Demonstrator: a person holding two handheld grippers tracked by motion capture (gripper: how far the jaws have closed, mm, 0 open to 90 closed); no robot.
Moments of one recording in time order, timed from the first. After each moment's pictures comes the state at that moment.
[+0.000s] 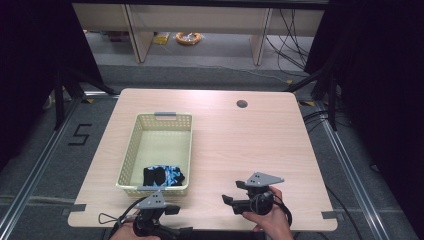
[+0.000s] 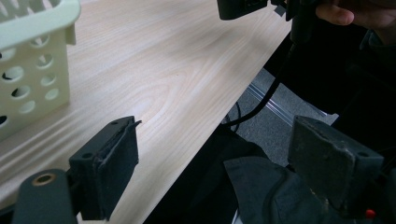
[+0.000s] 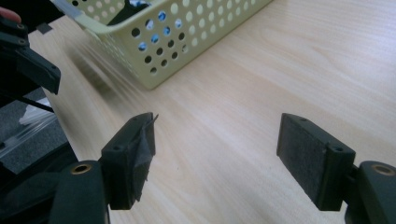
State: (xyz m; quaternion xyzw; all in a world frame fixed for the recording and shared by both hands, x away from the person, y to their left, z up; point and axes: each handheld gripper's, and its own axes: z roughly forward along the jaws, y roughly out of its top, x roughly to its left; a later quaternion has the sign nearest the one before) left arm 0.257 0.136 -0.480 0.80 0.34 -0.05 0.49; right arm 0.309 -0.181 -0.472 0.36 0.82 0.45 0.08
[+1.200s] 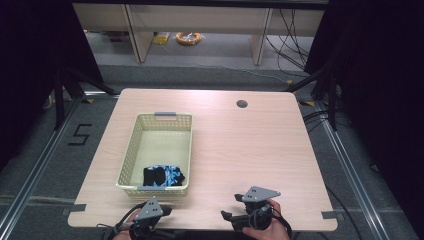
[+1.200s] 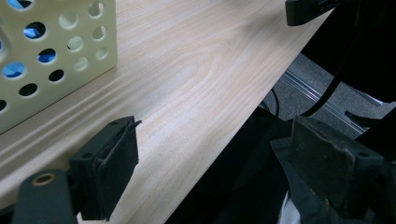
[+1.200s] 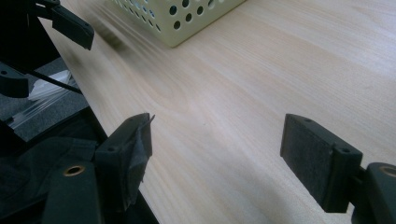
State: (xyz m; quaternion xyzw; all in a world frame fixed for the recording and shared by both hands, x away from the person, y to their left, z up) left arm 0.248 0.147 -0.503 0.82 0.35 0.02 0.46; right arm 0.283 -0.179 -0.493 0.34 0.83 0.43 0.07
